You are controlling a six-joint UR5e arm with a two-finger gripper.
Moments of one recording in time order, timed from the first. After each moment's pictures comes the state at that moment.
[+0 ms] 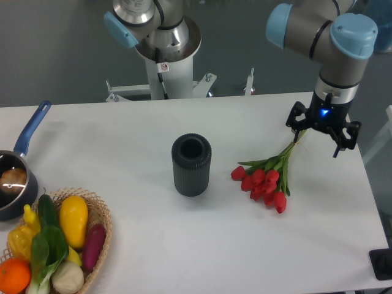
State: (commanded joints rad) arm 2.84 -1.88 -1.56 -1.10 1.41 1.37
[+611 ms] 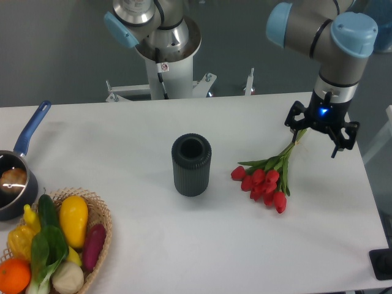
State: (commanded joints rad) arm 2.87 -1.88 -1.58 -1.08 1.33 1.39
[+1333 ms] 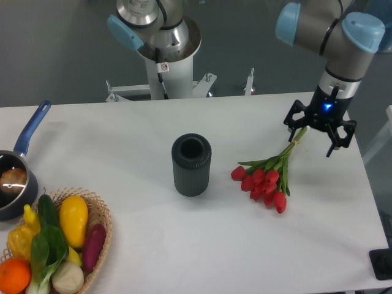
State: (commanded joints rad) arm 2.98 -1.88 -1.72 -1.08 1.22 1.61
